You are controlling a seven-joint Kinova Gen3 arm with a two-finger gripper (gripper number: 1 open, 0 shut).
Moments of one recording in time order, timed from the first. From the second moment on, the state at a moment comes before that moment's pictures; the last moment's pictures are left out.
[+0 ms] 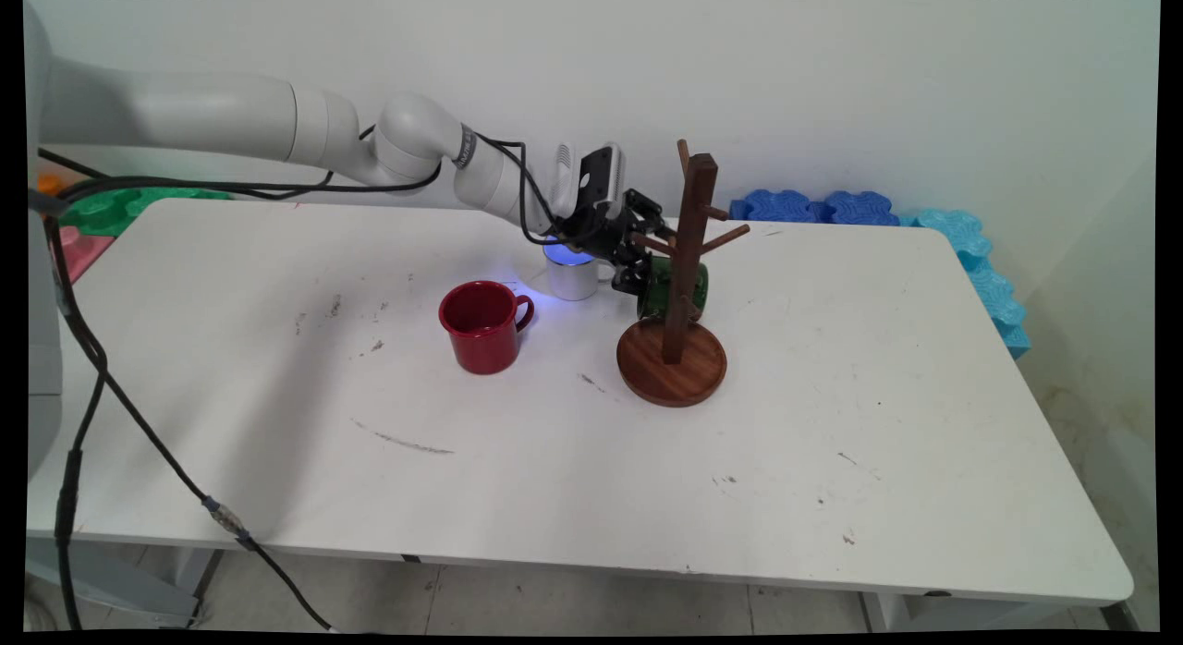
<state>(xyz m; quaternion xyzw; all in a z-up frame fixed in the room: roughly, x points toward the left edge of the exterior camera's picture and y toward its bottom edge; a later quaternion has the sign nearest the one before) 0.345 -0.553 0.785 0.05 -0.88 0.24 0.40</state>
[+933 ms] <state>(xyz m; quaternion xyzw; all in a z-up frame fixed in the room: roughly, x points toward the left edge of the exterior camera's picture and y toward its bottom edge) 0.347 -0.549 0.784 0.05 -0.88 0.25 0.40</state>
